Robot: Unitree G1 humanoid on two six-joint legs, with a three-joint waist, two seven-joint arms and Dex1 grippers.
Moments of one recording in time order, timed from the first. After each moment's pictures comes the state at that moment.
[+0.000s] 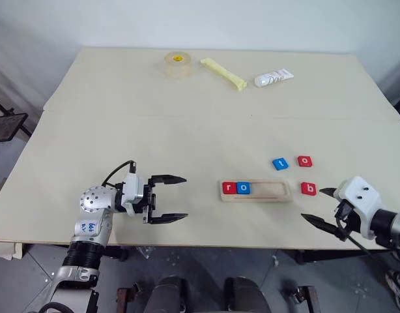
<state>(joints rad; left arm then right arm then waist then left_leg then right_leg) -0.38 0.44 0.00 0.28 -0.43 -0.24 -1.40 0.06 -1.05 -0.30 -0.21 0.33 0.40 1.00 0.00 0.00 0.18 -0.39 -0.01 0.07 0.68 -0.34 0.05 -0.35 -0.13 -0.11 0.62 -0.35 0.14</state>
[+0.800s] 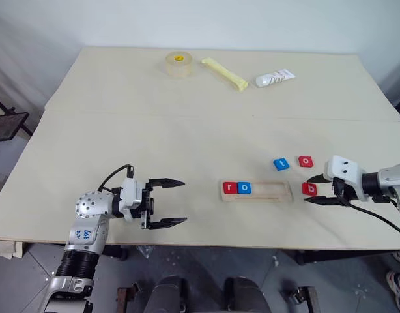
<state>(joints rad) -0.30 0.46 0.01 0.17 -0.43 -0.21 -1.34 -0.53 -1.00 0.10 0.54 0.08 -0.03 1.33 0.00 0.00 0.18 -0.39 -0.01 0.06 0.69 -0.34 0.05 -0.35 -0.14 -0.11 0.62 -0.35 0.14</state>
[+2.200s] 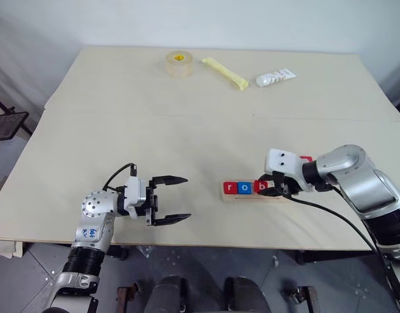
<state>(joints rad) -0.32 0.43 -0.01 0.21 -0.43 -0.26 -1.31 -0.66 -0.88 0.33 -0.08 0.05 0.59 1.23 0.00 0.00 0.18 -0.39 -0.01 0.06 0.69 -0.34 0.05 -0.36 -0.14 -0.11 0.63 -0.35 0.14</state>
